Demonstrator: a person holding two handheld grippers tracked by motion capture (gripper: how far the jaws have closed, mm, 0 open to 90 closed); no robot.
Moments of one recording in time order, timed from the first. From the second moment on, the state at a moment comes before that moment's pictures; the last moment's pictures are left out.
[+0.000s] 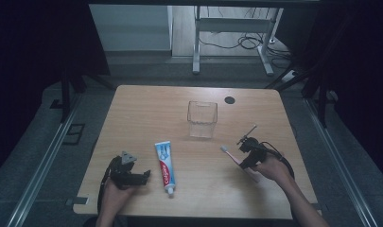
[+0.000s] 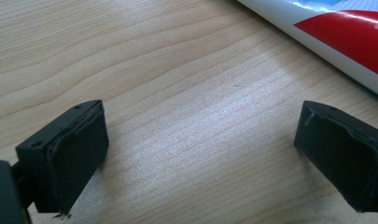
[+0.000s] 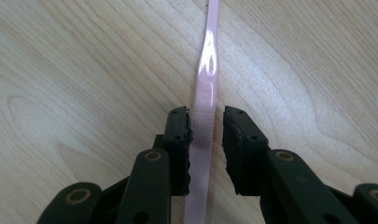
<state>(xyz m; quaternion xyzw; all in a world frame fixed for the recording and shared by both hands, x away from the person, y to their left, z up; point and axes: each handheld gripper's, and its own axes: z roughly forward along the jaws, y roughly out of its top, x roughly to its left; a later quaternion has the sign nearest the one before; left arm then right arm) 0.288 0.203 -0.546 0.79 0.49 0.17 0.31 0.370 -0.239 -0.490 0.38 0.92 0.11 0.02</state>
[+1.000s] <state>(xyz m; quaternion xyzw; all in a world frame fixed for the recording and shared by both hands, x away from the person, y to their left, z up) 0.288 0.203 -0.546 0.79 0.49 0.17 0.31 0.391 -0.222 -0.496 0.38 0.92 0.05 0.01</state>
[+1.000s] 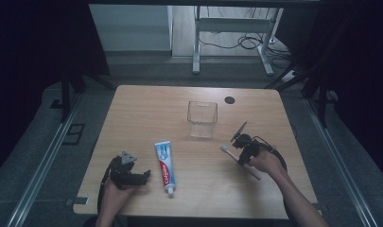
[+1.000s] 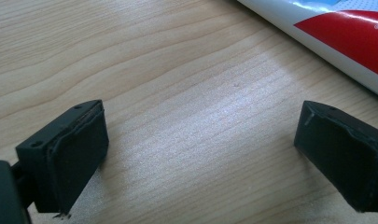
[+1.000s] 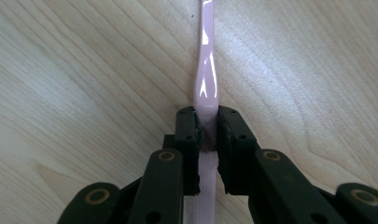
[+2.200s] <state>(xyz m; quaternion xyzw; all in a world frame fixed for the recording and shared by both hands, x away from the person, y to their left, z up) 0.288 0.203 -0.546 0.80 0.49 0.17 0.31 0.387 -0.238 -0.421 0.39 0.90 0.20 0.05</state>
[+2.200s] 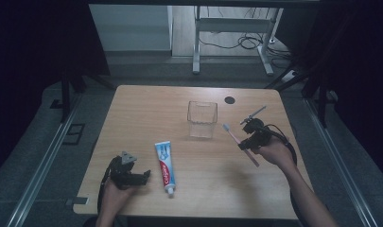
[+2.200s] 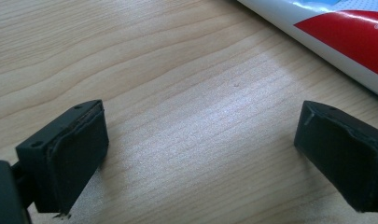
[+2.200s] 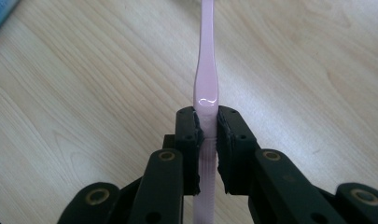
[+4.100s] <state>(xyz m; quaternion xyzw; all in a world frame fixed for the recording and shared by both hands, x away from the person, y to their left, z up) 0.288 0.203 -0.546 0.80 0.49 0.17 0.31 0.438 -0.176 -0.378 0.37 0.85 0.34 0.13</state>
